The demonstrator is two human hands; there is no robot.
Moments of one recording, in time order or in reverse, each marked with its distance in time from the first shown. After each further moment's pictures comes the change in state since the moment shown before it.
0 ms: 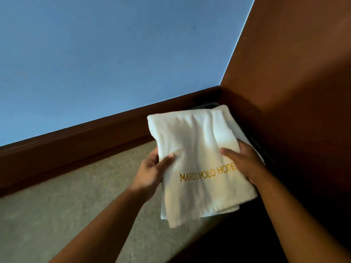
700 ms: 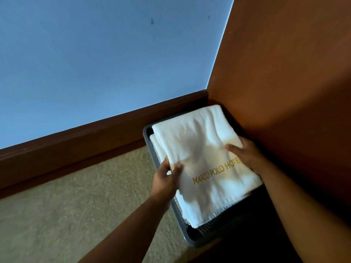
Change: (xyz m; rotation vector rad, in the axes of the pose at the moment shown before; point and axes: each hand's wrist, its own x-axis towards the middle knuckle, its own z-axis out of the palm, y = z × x) left_hand 0.148 -0.076 0.148 0.007 0.249 -0.052; right_hand 0.212 0.075 -0.118 -0.155 -0.129 0.033
